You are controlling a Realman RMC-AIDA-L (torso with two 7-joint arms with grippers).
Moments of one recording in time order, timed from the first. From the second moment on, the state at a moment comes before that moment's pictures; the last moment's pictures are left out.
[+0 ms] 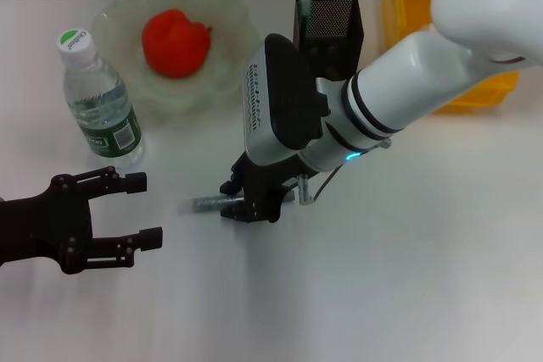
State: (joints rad) left arm -0.55 -1.94 -0.20 0.38 2.83 1.89 -0.94; right arm 1.01 2.09 -1.96 -0.53 -1.73 -0.90 1.67
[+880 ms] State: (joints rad) left arm -0.56 -1.94 -0.20 0.38 2.83 1.89 -0.94; right arm 1.01 2.09 -1.95 -0.53 -1.71 -0.90 1.67
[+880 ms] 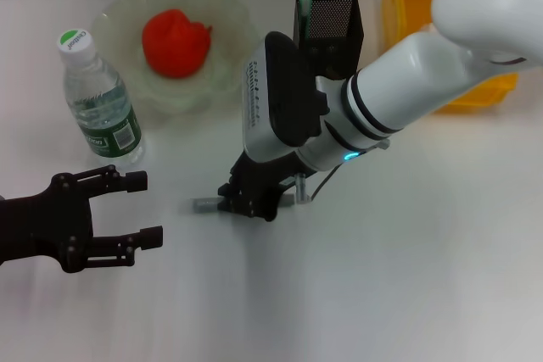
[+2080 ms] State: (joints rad) left arm -0.56 -1.94 -0.20 0.38 2.83 1.90 -0.94; right arm 0.83 2.08 -1.50 -0.72 -1.86 -1.14 1.63
